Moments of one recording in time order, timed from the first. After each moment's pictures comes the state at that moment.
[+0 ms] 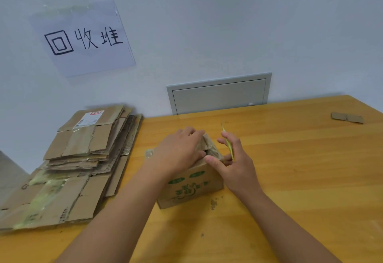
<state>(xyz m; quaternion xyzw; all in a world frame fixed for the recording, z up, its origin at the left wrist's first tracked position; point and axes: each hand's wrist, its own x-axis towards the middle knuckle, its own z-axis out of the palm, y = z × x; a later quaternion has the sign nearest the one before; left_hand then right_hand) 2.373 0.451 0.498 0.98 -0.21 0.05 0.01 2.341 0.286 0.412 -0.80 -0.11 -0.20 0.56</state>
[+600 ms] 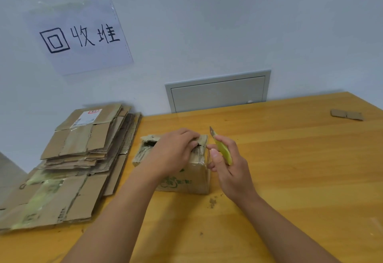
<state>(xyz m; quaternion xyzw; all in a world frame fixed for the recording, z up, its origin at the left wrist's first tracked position) 2.372 0.469 0.486 0.96 -0.24 0.10 0.13 2.334 0.298 0.404 -0.75 -0.14 -0.20 0.62</state>
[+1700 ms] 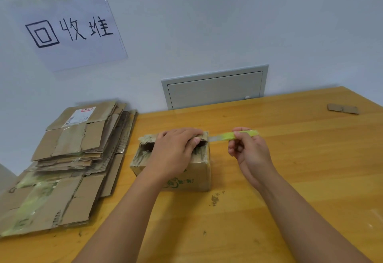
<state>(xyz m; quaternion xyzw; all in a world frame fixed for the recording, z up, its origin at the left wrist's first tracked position) 2.366 0.467 0.475 0.95 -0.20 0.13 0.18 2.356 0.273 0.442 -0.51 0.07 -0.06 0.86</state>
